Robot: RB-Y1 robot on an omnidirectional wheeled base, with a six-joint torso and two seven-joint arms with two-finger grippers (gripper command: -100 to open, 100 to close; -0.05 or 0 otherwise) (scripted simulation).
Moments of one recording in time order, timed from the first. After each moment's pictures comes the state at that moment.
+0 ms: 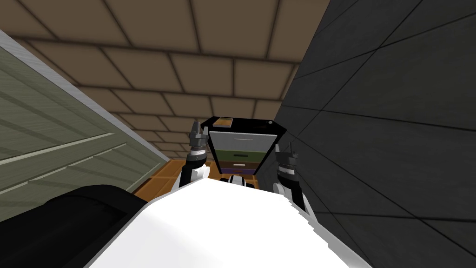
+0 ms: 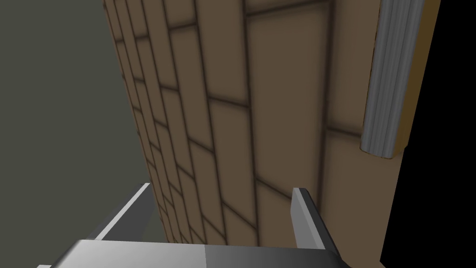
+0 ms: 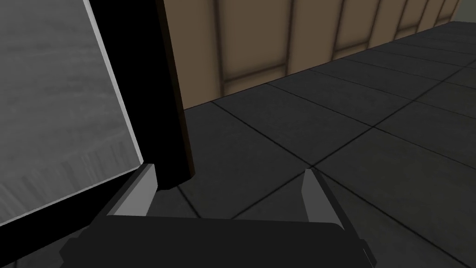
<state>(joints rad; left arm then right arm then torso) 0.49 -0.03 -0.06 -2.40 -0.01 -0.48 -0.10 0.47 -0.13 0.01 -2.16 -0.04 -0.52 -0.27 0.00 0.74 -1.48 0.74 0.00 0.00</state>
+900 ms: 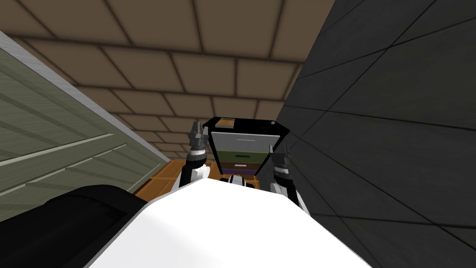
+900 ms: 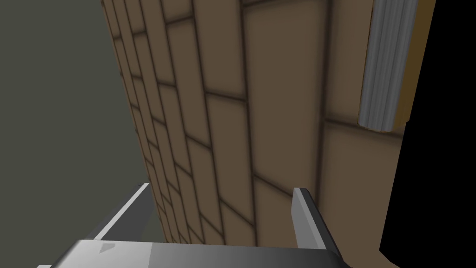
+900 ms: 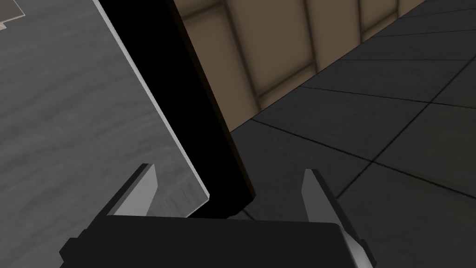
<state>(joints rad) 0.49 -0.03 -0.06 -2.40 -0.01 -0.48 -0.10 0.44 -0.18 0.06 -2.05 -0.09 -0.56 -0.51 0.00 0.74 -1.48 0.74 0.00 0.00</state>
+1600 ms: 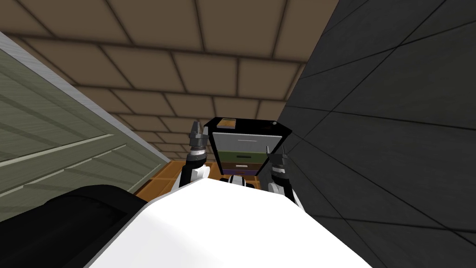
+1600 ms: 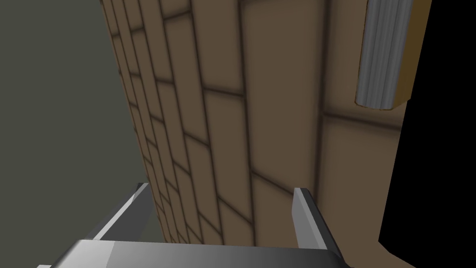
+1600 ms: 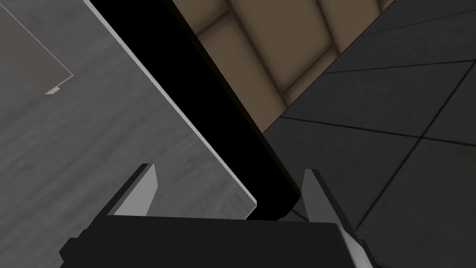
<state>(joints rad) 0.49 -0.03 -0.06 -2.40 -0.01 -0.48 -0.10 0.42 -0.19 0.10 -1.99 -0.12 -0.59 -0.69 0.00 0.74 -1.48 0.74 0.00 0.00</state>
